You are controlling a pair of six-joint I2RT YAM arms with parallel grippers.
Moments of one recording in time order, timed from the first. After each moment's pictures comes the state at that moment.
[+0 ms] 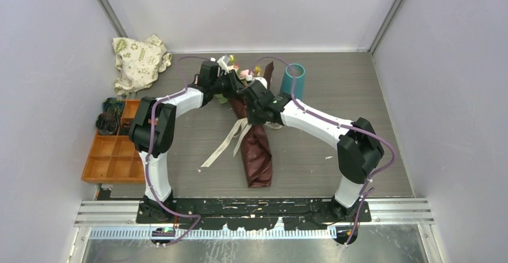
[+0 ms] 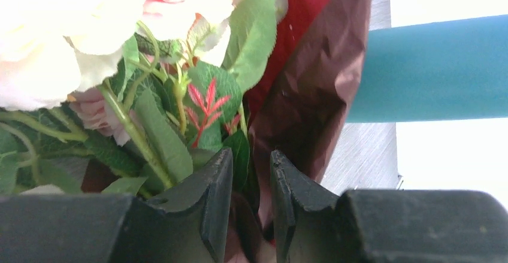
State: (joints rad) left arm -0.36 2.00 1.35 0.12 0.49 -0.67; right arm 0.78 1.73 1.38 -0.55 0.17 0.55
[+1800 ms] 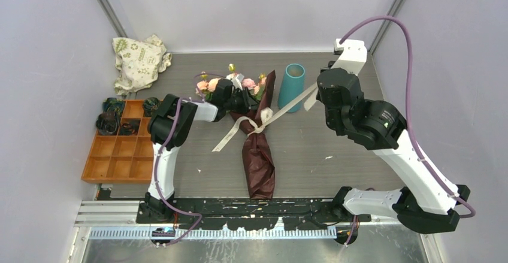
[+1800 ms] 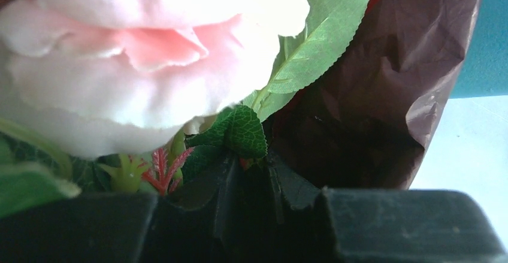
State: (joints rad) left arm -0.46 2.20 1.24 0.47 0.54 -0.79; right arm 0.87 1.15 1.68 -0.94 0.96 0.38
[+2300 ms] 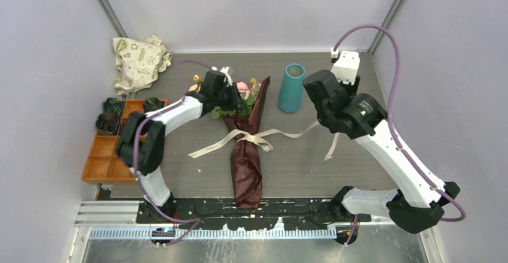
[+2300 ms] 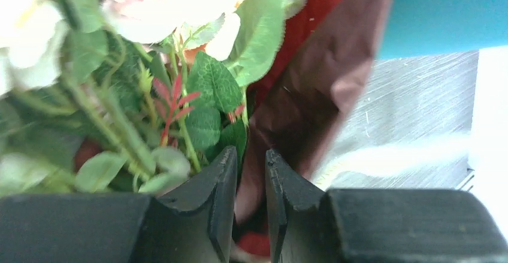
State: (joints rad) left arm -0.47 1.83 1.20 -0.08 0.27 -0.60; right arm 0.73 1.18 1.57 -1.15 1.01 0.57
